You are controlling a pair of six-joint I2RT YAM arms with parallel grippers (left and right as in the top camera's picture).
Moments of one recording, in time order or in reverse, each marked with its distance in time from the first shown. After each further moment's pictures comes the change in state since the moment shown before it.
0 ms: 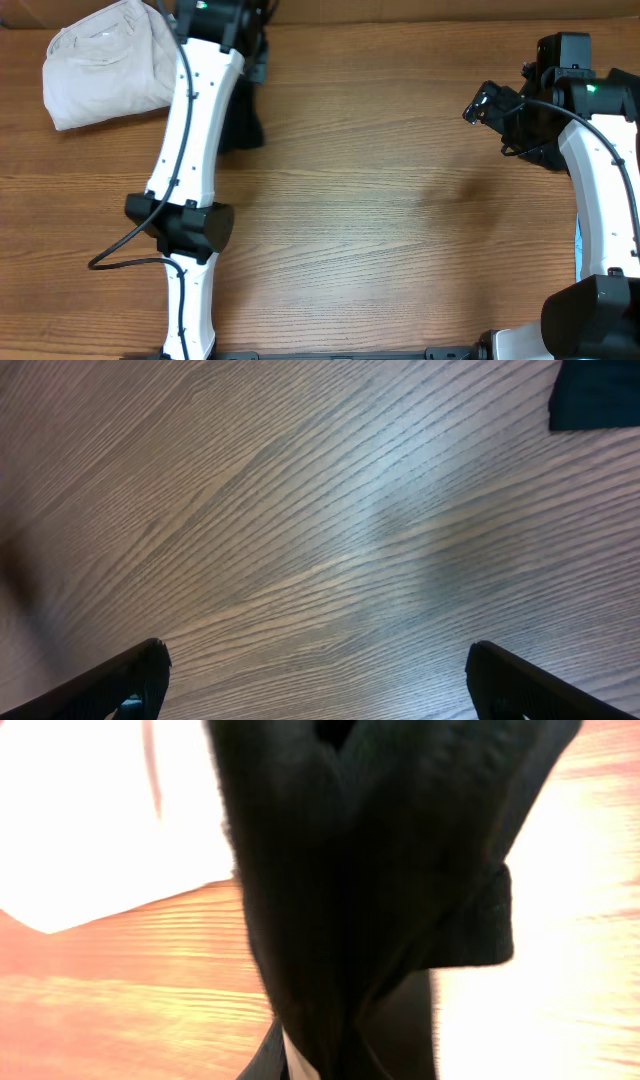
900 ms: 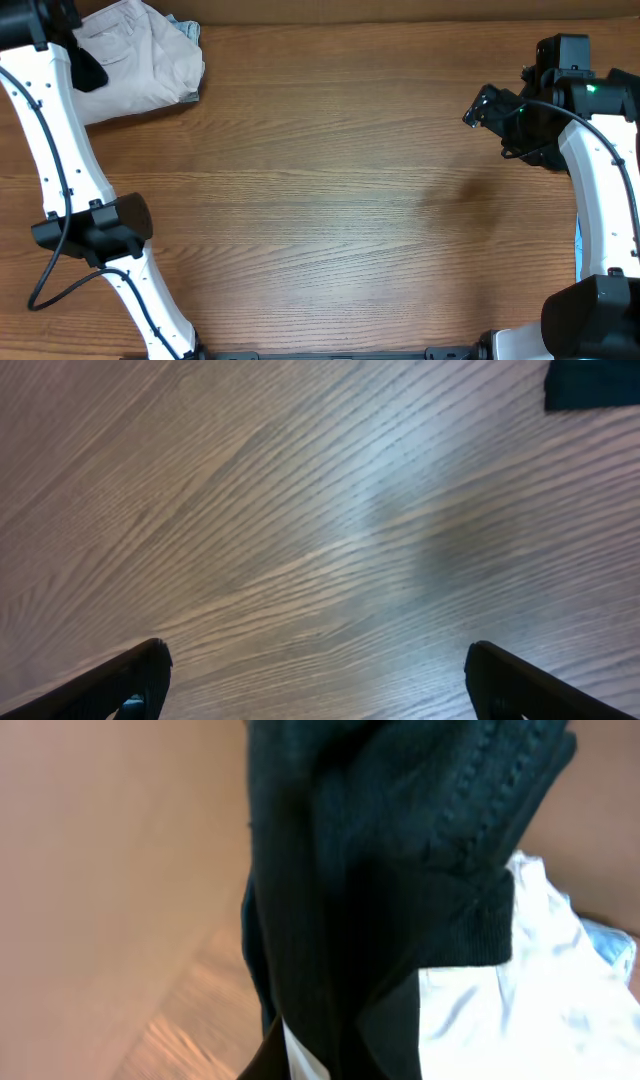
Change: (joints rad) left arm 0.526 -0.010 0.076 0.463 -0.017 0.179; right arm 0.000 0.000 0.000 -0.035 0.000 0.000
